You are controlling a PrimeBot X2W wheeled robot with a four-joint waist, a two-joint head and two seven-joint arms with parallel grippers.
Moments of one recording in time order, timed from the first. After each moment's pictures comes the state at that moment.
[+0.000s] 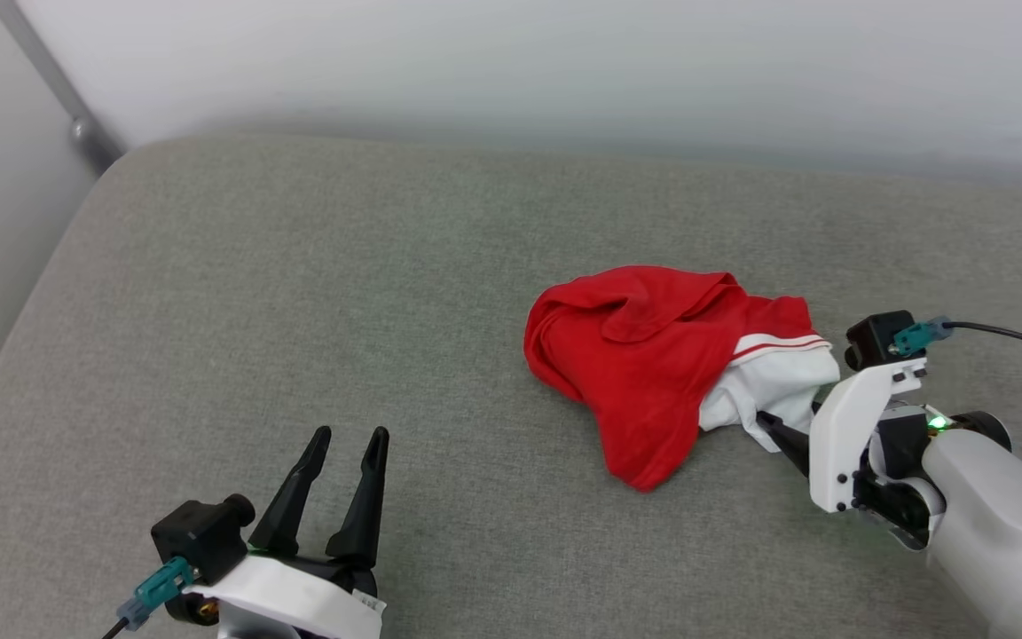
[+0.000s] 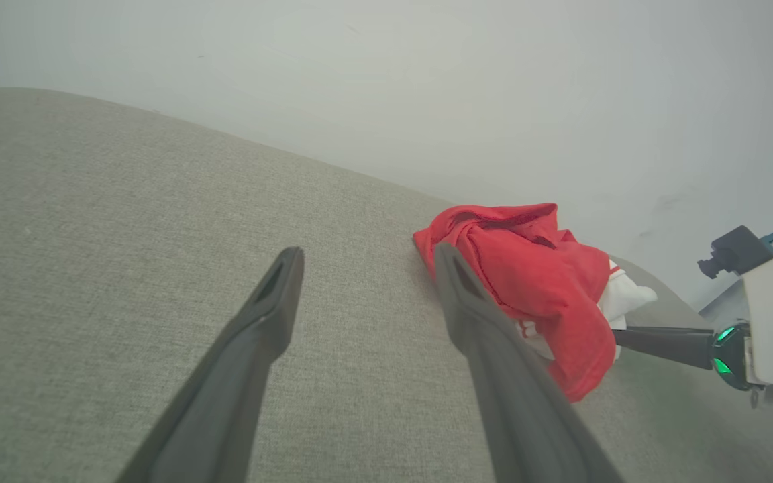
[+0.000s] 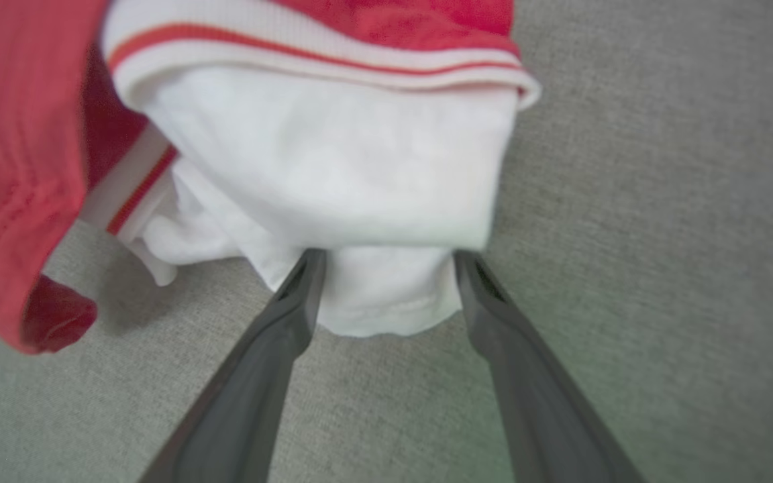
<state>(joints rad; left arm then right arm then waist) -0.05 0.22 -0.28 0.15 -0.62 -0.13 -0.26 -0.70 -0.37 0.81 0.91 0.93 0.13 0.22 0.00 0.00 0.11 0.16</state>
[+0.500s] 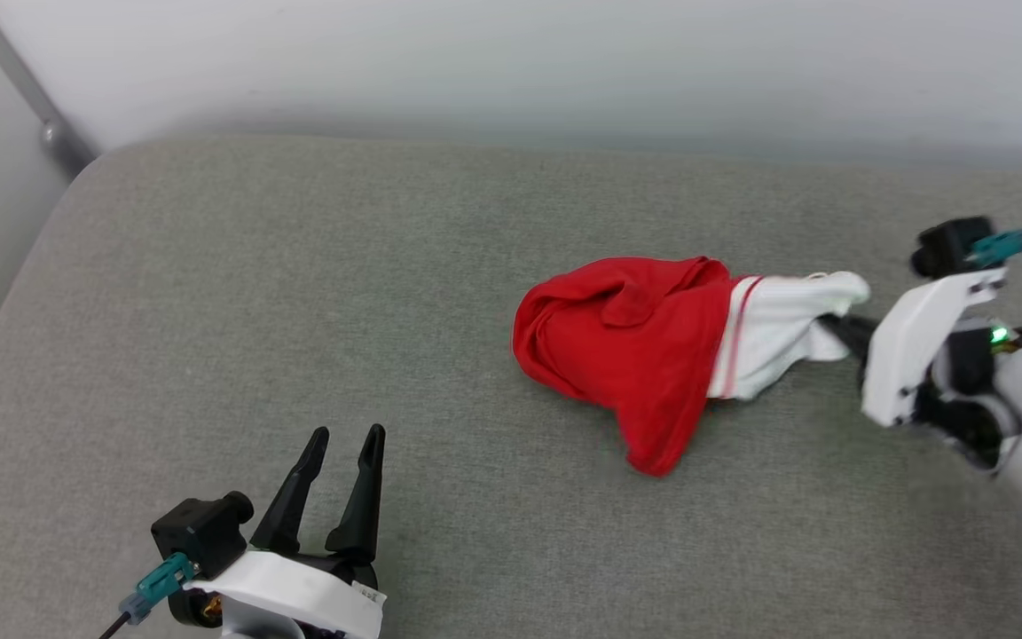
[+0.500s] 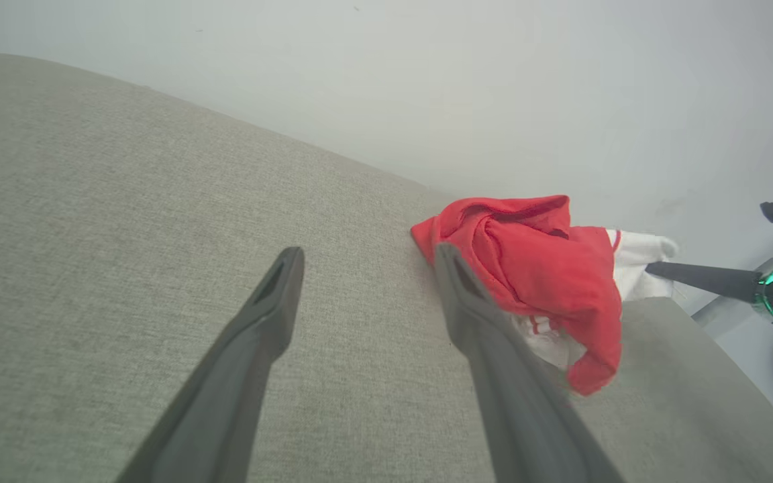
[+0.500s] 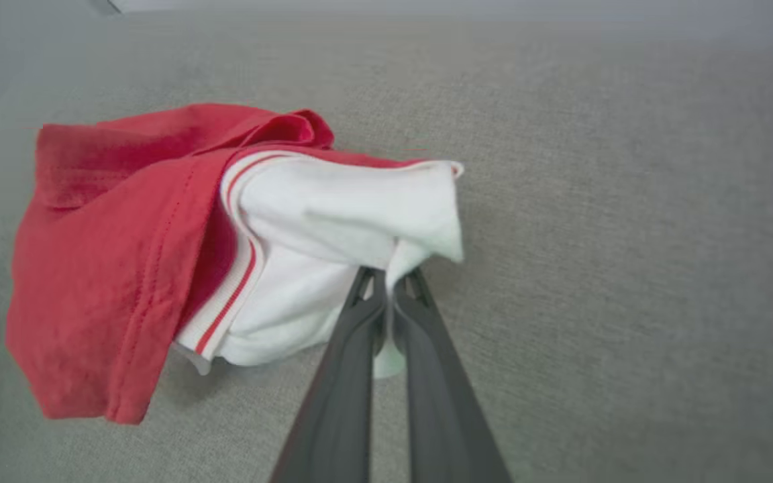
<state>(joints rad) -0.07 0.19 -0.26 0.20 -0.64 -0.13 -0.26 -0.82 -0.49 0.87 0.81 1.08 0.13 0.20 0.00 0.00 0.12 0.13</state>
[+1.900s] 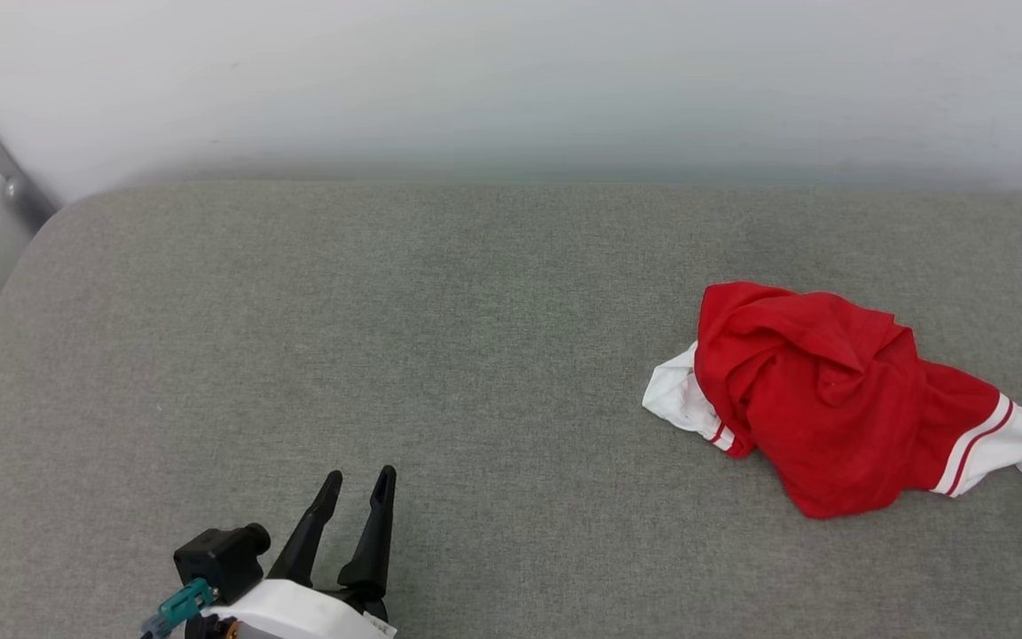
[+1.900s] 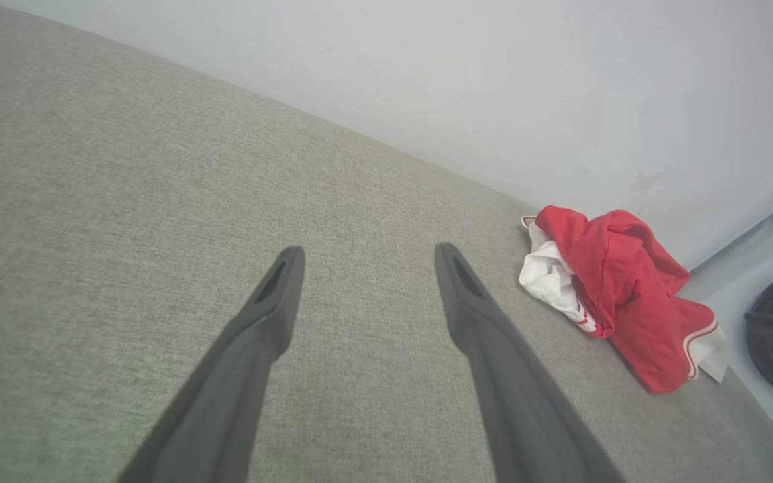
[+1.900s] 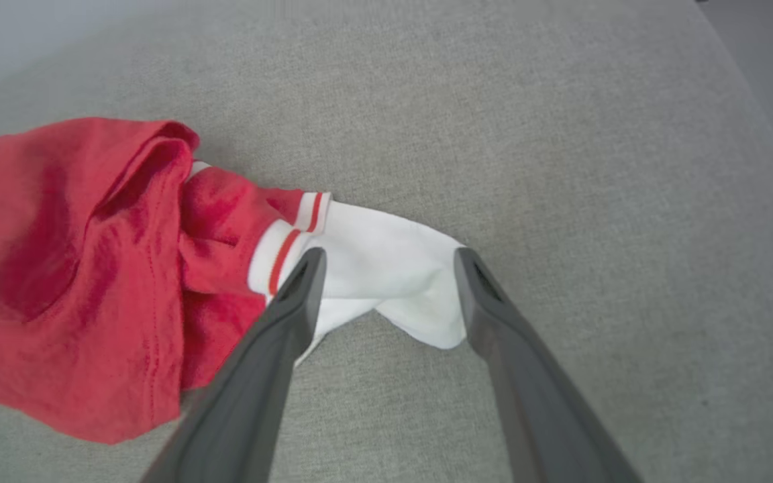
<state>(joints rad) -0.04 0.17 -0.28 0.28 -0.66 -0.13 -0.26 -0.68 -0.74 0.73 0.99 1.26 0.13 0.27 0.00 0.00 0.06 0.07</state>
